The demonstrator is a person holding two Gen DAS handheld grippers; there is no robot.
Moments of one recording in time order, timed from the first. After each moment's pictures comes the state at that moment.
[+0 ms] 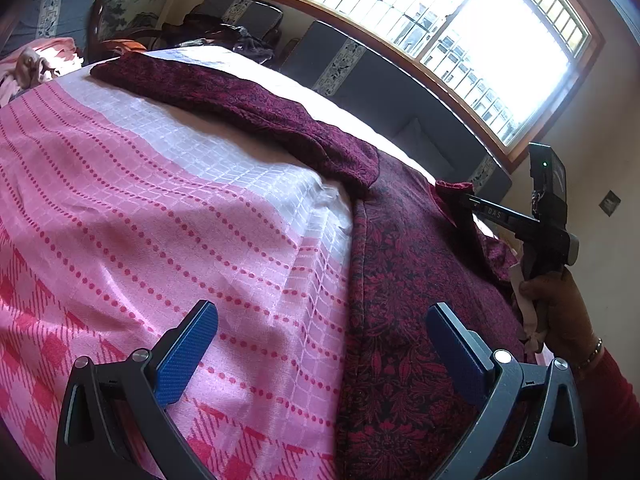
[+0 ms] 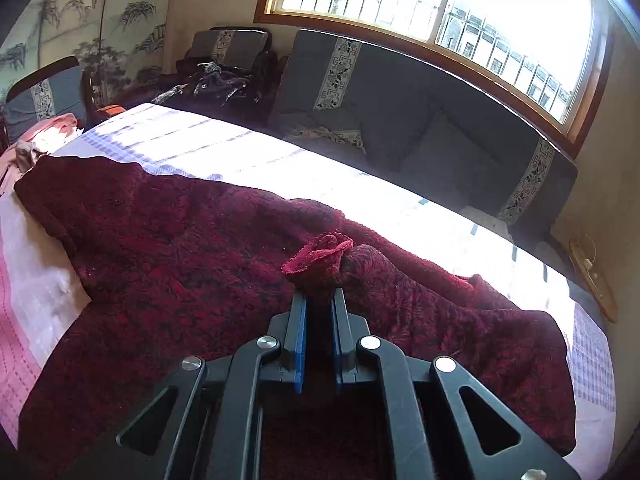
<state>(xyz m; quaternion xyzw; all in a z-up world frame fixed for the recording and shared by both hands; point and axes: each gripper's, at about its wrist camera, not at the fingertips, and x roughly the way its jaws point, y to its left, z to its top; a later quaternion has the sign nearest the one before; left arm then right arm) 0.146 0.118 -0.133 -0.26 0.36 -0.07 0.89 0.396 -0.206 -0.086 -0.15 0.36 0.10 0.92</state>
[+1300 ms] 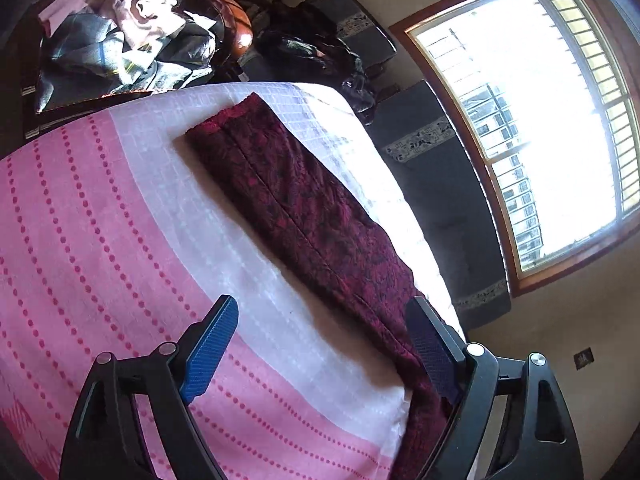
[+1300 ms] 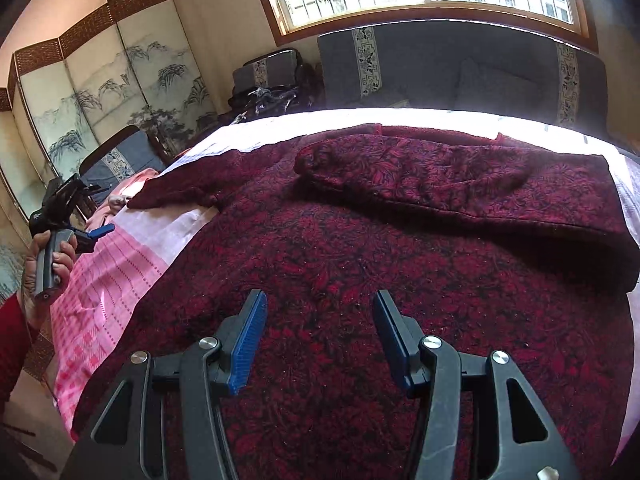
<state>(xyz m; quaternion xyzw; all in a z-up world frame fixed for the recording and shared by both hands) 0.267 0.361 -0.123 -0.46 0.36 0.01 0.81 0.254 -0.292 -0.121 0.05 0.38 0.23 0.90</state>
